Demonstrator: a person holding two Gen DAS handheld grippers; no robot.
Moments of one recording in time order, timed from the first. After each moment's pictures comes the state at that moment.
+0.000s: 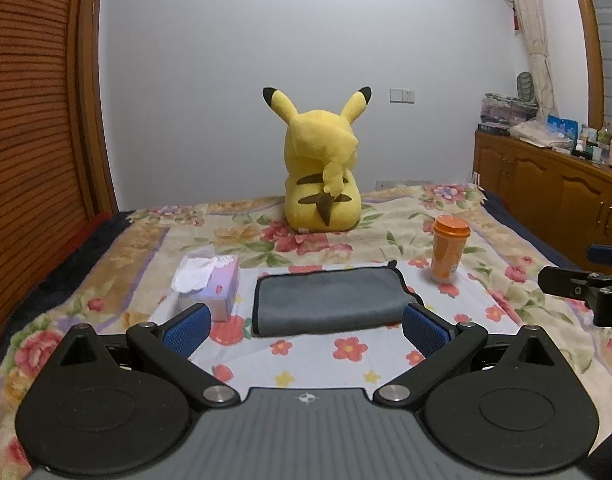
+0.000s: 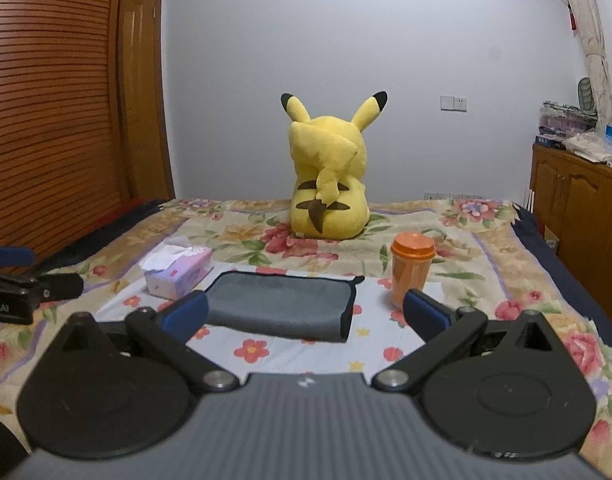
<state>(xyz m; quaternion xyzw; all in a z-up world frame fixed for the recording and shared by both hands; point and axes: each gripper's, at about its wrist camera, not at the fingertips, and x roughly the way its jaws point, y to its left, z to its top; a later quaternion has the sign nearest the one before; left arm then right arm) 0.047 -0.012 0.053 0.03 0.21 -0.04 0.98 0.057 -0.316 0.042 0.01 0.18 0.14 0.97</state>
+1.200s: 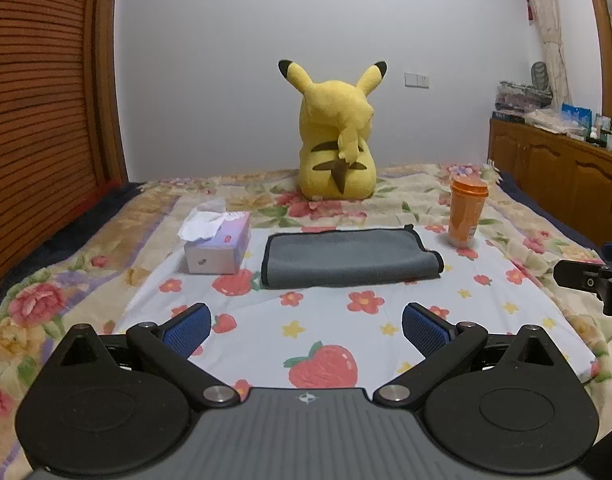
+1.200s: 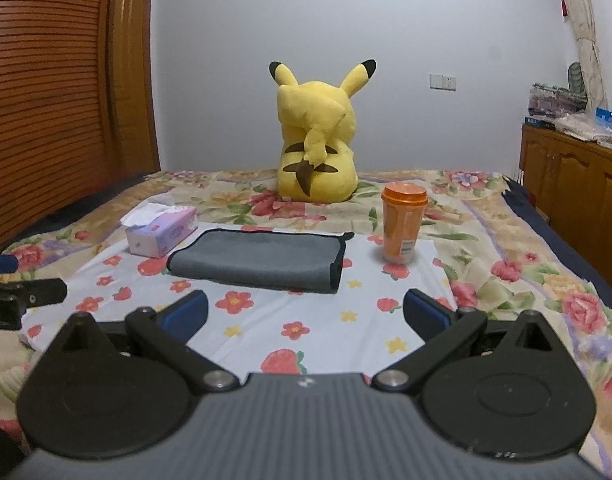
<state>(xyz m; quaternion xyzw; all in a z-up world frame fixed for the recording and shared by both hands) 0.033 -0.004 -0.015 0.03 0.22 -0.02 0.98 0.049 -0.315 -0.018 0.00 0.20 0.12 0.97</state>
